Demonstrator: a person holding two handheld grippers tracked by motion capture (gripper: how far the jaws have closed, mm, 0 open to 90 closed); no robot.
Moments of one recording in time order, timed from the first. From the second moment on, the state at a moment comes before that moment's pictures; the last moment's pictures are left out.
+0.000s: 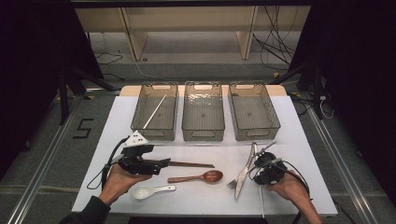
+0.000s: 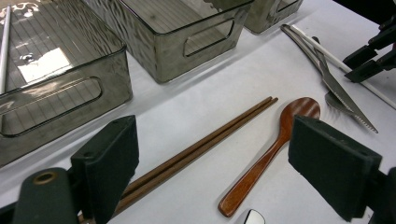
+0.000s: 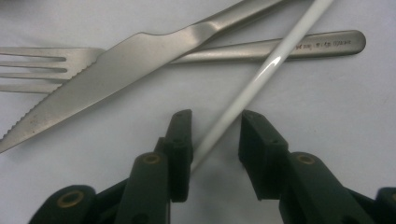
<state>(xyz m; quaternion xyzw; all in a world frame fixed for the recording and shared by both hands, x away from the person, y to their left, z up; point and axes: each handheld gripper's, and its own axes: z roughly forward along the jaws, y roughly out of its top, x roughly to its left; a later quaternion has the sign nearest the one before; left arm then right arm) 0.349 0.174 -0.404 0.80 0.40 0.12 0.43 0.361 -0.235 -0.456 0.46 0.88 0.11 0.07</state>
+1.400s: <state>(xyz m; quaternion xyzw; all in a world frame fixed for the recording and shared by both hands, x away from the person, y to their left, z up) 0.350 0.165 -0.406 0.83 0.36 0.10 0.41 0.344 -0.210 -0.421 0.34 0.92 0.17 0.09</state>
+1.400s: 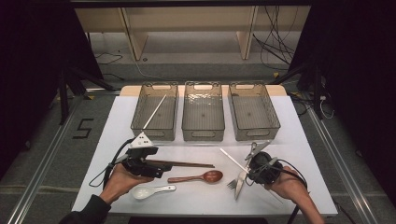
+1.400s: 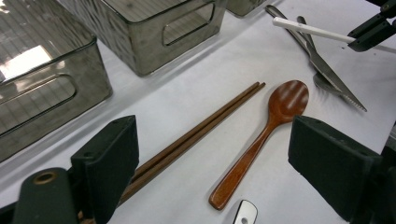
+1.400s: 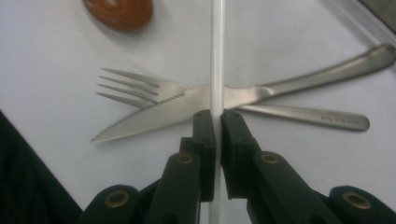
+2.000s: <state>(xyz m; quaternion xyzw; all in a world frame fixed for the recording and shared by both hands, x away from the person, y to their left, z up) 0.345 0.118 -0.403 0.89 0.26 0.07 0.36 0.318 -0.167 -0.404 0.21 0.96 0.17 0.10</state>
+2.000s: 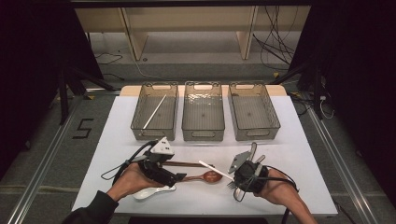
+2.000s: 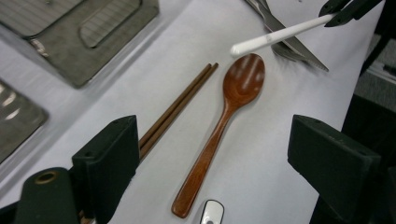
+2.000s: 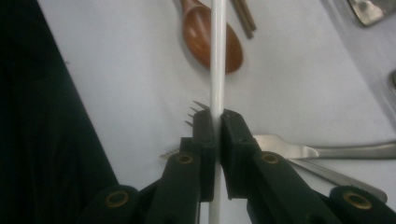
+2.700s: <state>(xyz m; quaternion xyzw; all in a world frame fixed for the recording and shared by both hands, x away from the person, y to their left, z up) 0.338 0.060 -0.406 0.95 0.11 0.06 0.30 0.307 -0.149 -0.408 0.14 0.97 0.17 0.10</state>
